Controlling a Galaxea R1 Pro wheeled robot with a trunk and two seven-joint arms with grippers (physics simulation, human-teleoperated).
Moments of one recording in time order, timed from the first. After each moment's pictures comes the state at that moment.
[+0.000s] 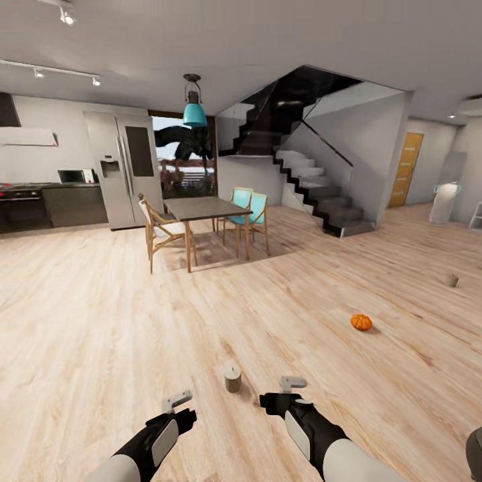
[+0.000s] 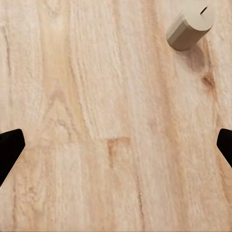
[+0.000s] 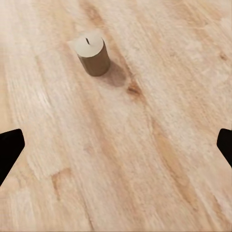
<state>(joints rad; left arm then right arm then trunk) -0.58 -0.11 0.04 -0.29 0.34 0.18 0.23 -0.63 0.17 0.07 -0.29 -0.10 0.15 -0.05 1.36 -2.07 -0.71</state>
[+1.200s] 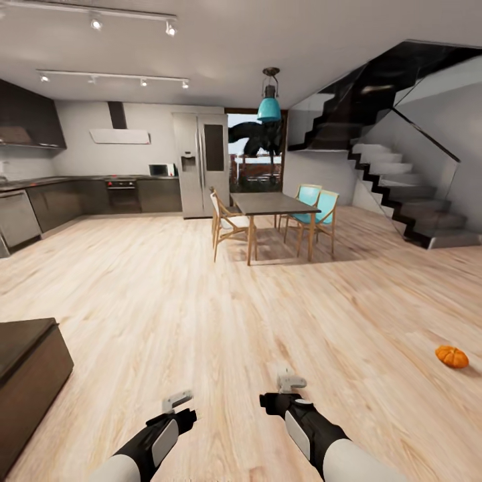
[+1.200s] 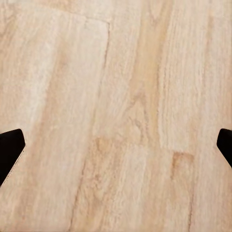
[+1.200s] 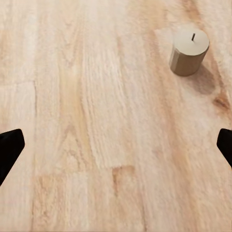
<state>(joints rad) -0.58 -0.11 0.04 -0.29 0.33 0.18 0.23 -0.63 0.17 0.07 -0.29 -0.10 0.14 -0.05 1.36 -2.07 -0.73</state>
